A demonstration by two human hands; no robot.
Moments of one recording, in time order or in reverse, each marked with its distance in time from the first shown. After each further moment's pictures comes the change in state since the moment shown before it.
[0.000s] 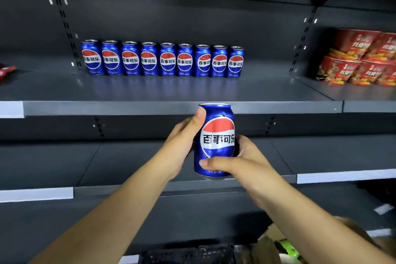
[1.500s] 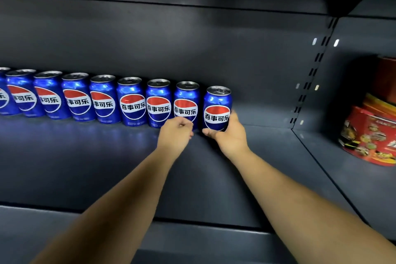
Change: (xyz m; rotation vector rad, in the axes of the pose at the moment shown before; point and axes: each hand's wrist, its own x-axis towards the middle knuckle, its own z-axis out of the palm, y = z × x) left_hand 0.399 -0.045 0.124 0.424 0.542 -0.024; right_hand 0.417 -0.019 -0.240 -0.291 0.119 -0.286
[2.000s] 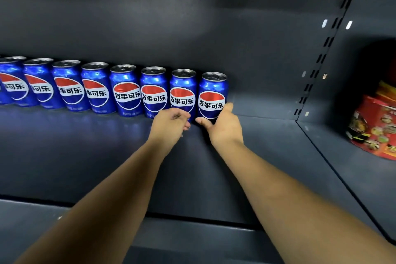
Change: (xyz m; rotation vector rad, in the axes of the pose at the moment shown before) left_hand 0.007 -0.015 -0.001 0.020 0.013 0.080; right_hand 0.010 0.002 0.015 -0.357 0.038 0.046
